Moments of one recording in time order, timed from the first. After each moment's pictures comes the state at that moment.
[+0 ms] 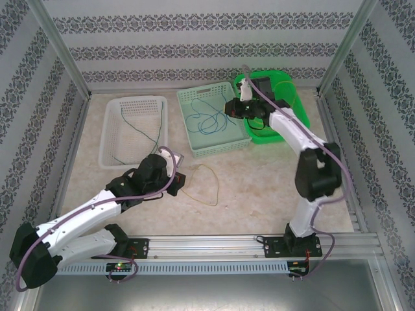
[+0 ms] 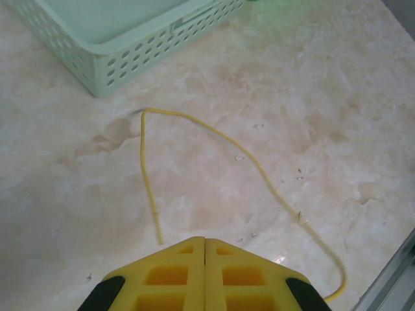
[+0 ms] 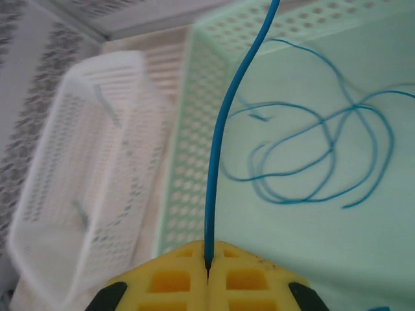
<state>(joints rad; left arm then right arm) -0.72 0.97 0.67 -0.38 0.09 -0.36 0.26 1.90 1.58 -0.43 -0.53 0.41</state>
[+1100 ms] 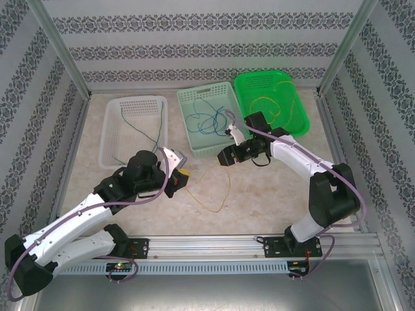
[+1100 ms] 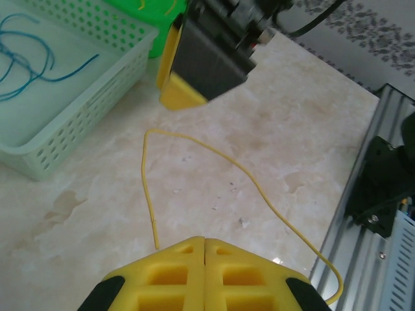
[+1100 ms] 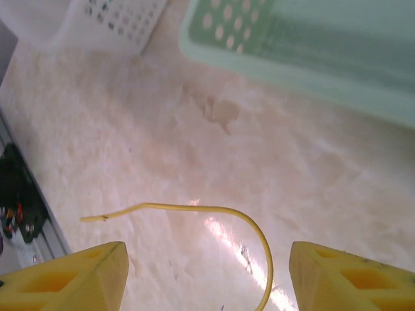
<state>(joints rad) -0.72 0.88 0.76 -0.41 0.30 -0.11 0.39 1.57 1.11 -0.64 -0.68 -0.02</state>
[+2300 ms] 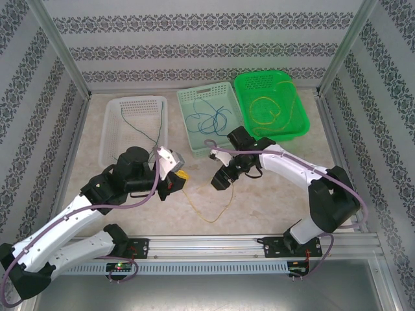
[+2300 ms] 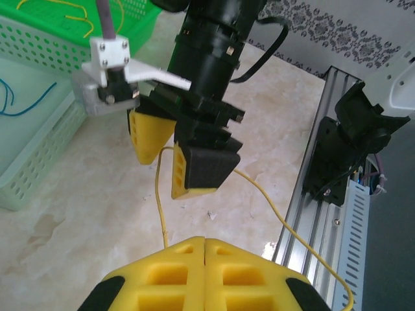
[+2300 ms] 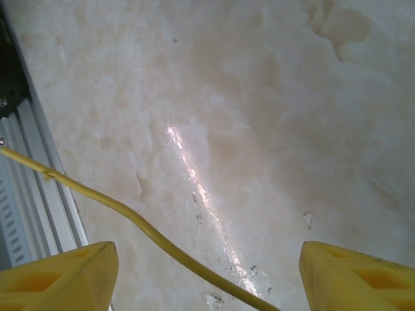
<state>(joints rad) -0.72 0.84 0.88 -0.57 0.40 -0.01 0.57 1.55 1.06 -0.74 -0.59 -0.25</state>
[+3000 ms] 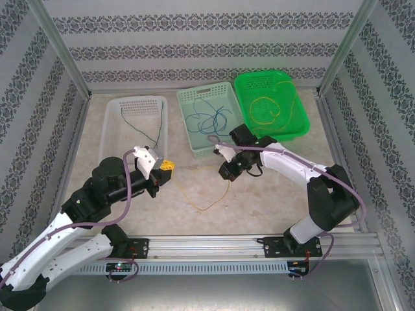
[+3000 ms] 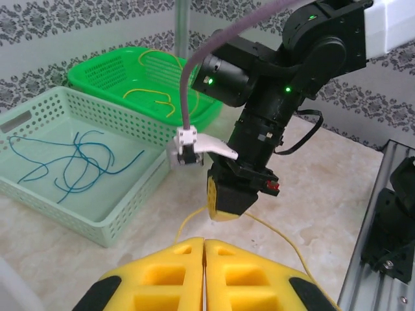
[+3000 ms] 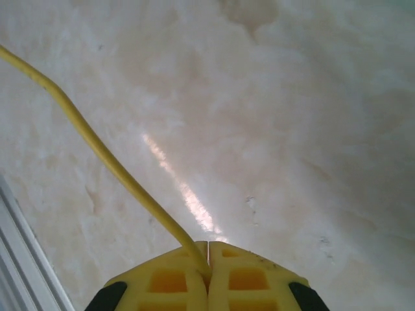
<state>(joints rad) -0.72 0.65 0.83 -0.47 0.16 -0.03 0.52 1.56 1.06 -0.70 -0.48 -0.11</state>
